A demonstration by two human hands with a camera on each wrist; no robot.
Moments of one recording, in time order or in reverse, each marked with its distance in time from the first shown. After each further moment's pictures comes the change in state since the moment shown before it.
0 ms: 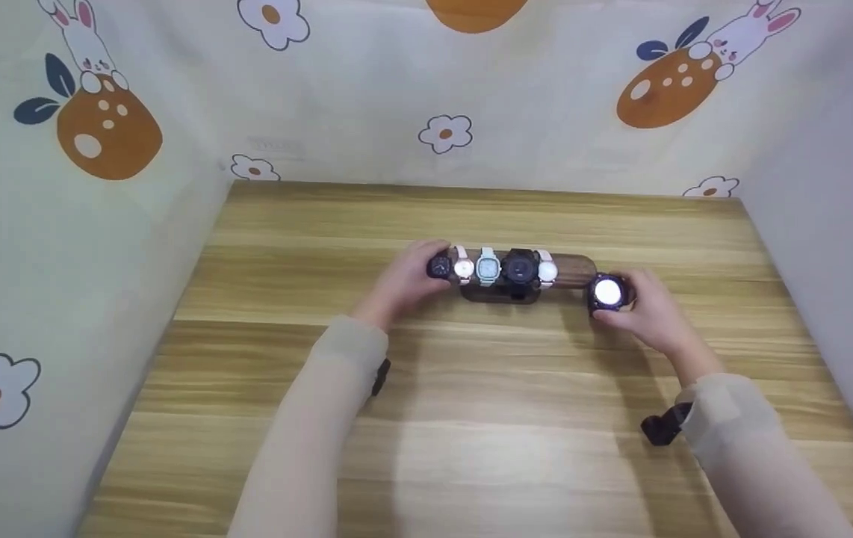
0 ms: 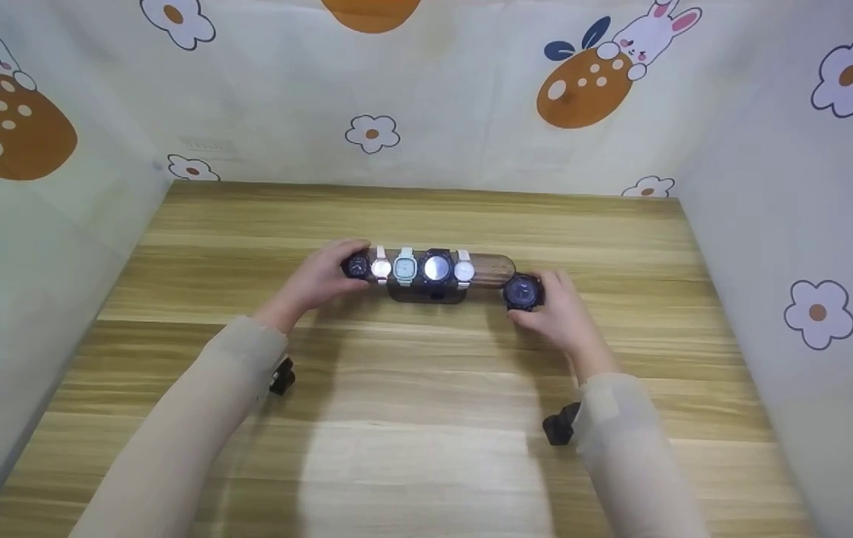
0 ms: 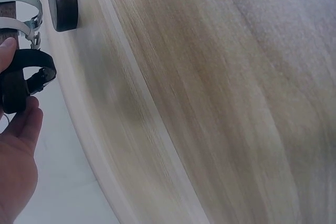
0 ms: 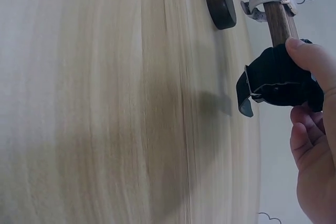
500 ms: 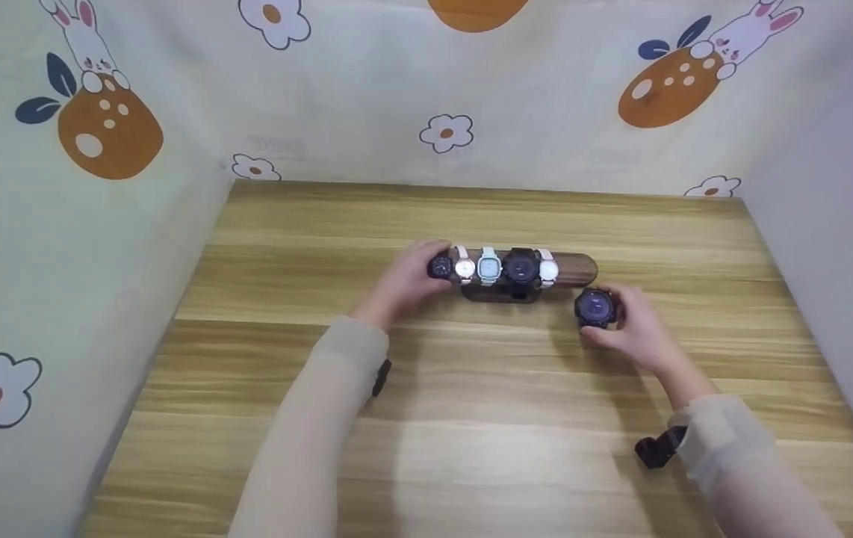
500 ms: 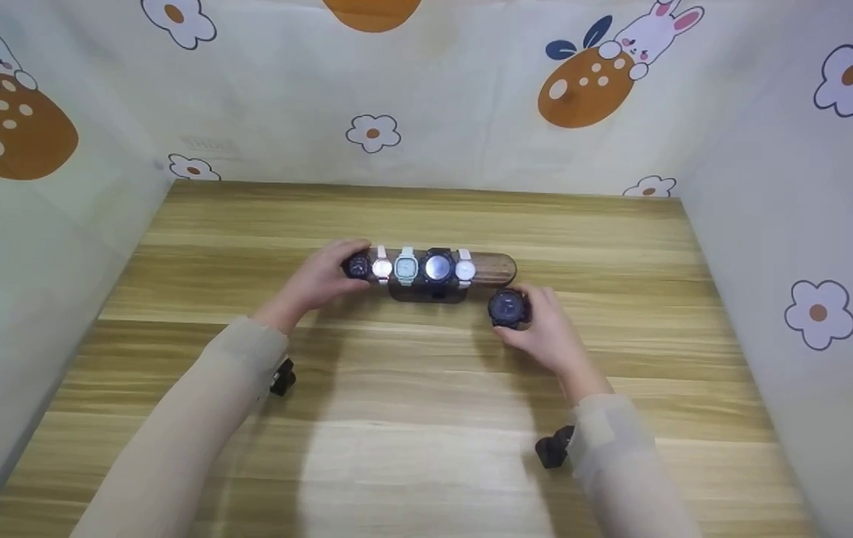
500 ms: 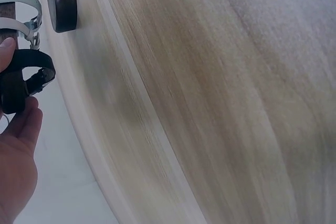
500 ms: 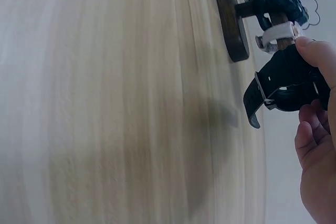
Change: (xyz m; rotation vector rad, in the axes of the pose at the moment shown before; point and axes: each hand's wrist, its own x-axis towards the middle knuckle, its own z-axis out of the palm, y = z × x) left_hand 0.000 0.000 0.001 -0.008 -0.003 -0.014; right_hand -0.019 -0.013 0.022 0.071 0.029 -0.038
